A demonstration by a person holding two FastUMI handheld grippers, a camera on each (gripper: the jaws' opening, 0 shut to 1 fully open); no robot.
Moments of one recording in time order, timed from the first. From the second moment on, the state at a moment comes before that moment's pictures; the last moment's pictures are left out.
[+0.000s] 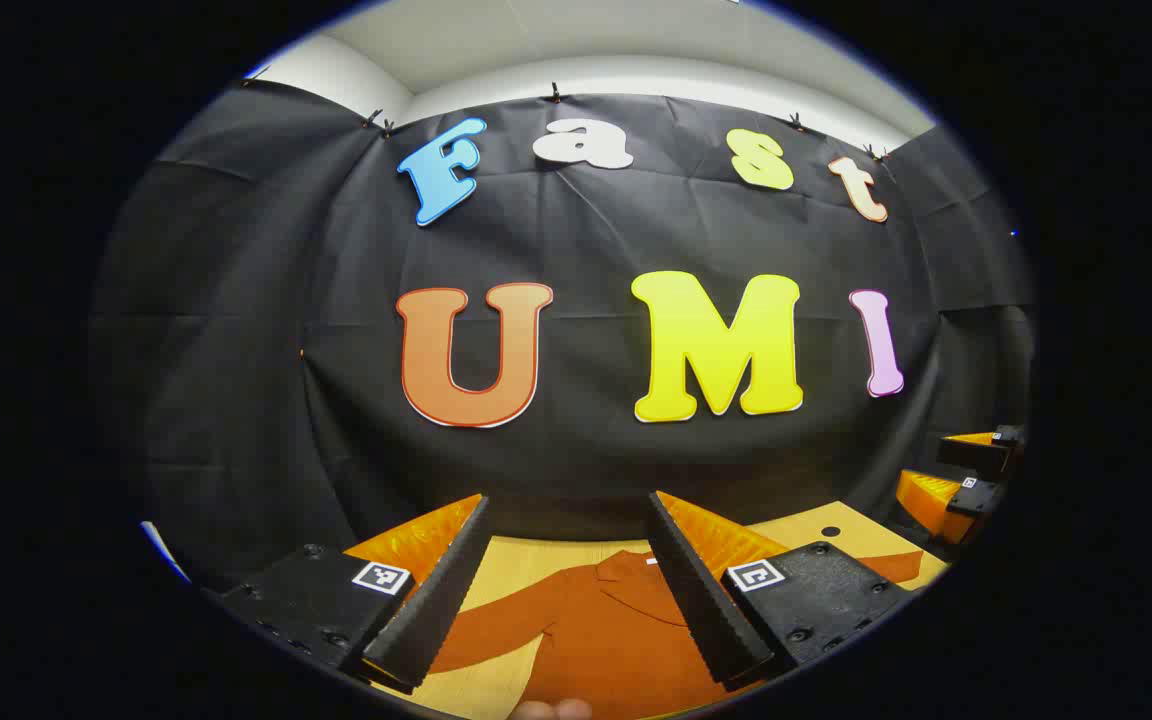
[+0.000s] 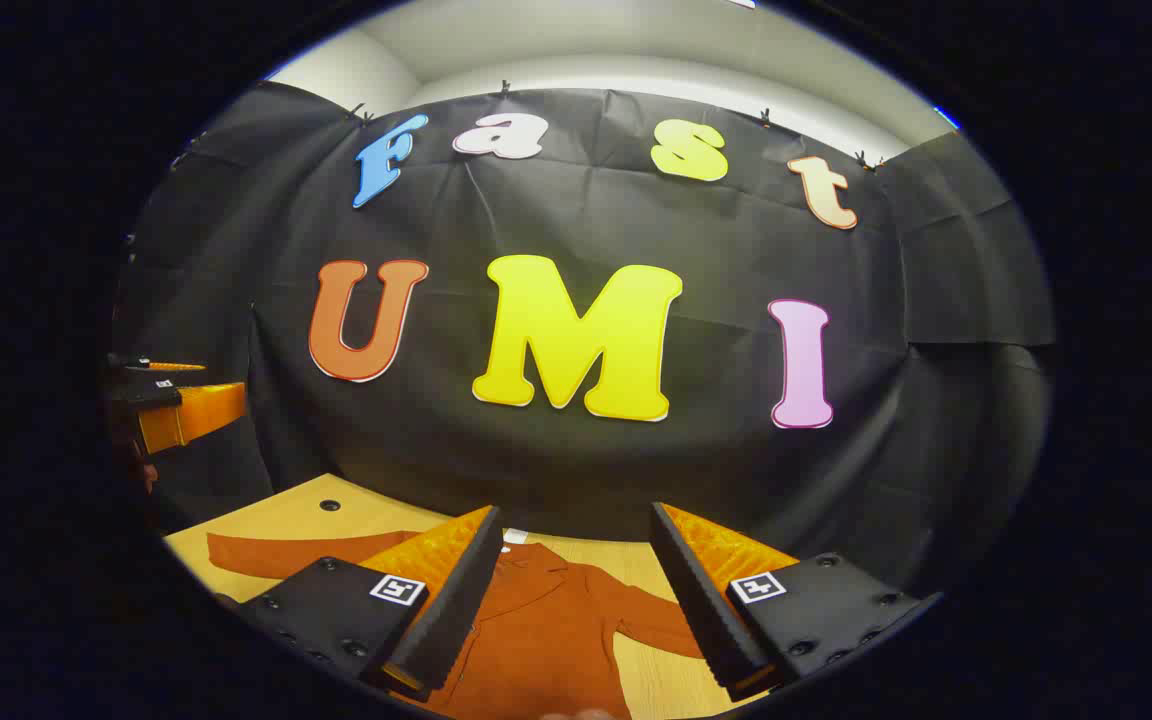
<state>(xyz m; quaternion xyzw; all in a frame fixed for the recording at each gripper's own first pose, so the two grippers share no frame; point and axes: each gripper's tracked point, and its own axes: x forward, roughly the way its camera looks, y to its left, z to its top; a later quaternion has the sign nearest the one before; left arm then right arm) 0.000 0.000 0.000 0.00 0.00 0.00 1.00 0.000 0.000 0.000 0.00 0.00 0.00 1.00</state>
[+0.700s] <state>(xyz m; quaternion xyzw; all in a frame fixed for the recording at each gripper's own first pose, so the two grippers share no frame) -0.012 -0.032 -0.019 0.01 0.02 0.01 1.00 -0.005 0.004 0.002 0.02 -0.01 0.01 1.00</state>
